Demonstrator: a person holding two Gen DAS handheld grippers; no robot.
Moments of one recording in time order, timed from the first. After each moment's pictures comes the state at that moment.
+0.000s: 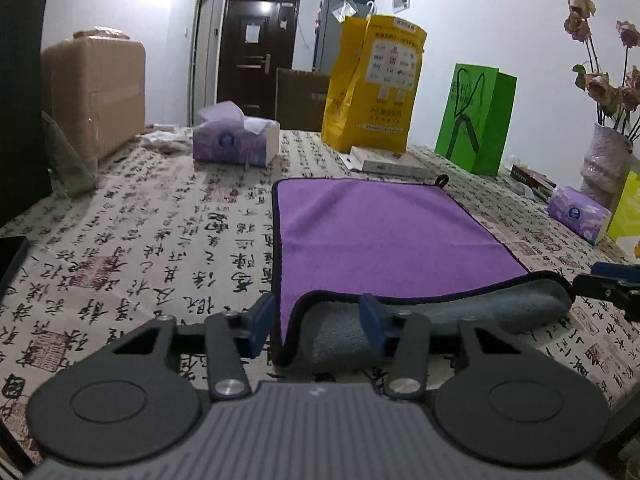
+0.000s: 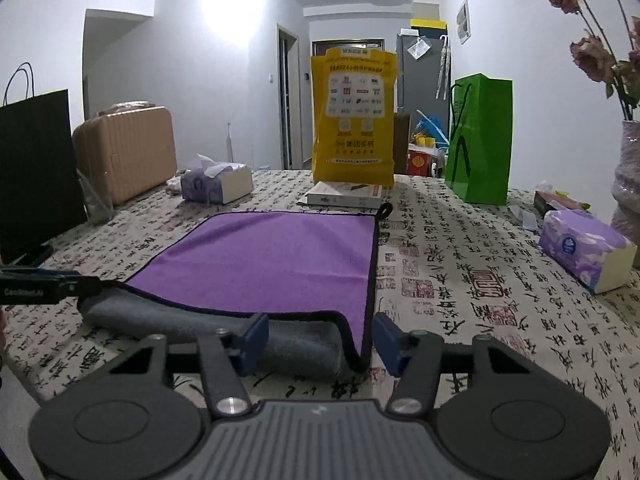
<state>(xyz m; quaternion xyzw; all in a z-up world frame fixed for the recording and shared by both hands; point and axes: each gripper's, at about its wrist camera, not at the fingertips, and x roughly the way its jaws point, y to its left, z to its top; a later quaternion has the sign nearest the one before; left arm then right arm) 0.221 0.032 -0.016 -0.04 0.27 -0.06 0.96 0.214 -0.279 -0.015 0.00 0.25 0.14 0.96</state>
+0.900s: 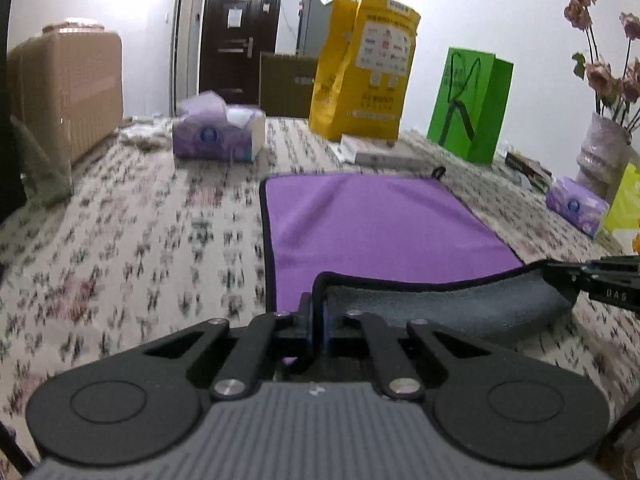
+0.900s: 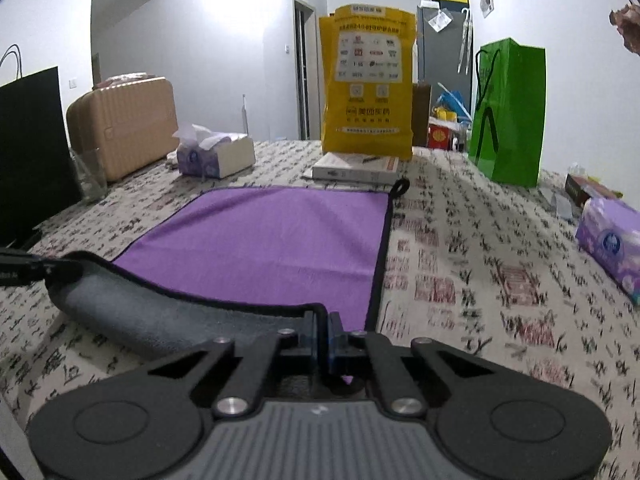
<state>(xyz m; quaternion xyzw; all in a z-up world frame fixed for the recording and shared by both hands) 0.263 0.035 -0.007 -0.03 0.29 -0.08 0.95 0.282 -0.282 -0.034 -0.01 0.29 0.17 0.94</state>
